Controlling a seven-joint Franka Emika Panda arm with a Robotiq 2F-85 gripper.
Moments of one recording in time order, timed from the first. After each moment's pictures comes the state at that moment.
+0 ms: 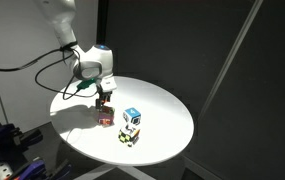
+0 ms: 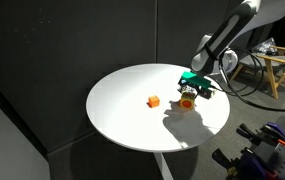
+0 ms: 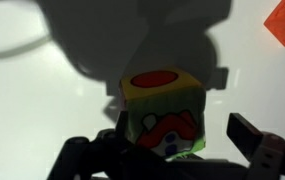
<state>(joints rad) 0.02 0.46 -0.05 -2.28 0.27 2.89 0.92</state>
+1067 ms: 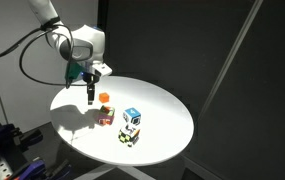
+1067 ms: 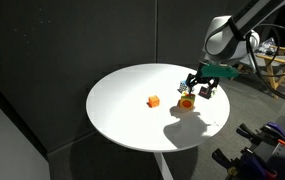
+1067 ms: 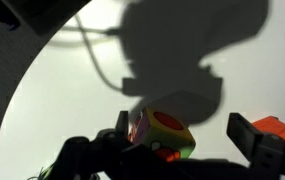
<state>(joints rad) 0.01 0.16 -0.02 -2.46 0.19 2.63 0.45</state>
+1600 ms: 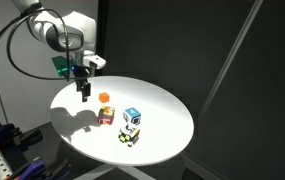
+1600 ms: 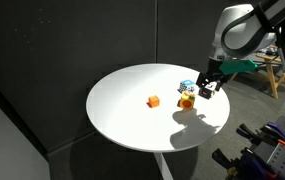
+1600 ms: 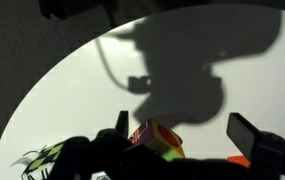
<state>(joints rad) 0.01 -0.03 -0.02 -2.58 0.08 2.55 0.27</state>
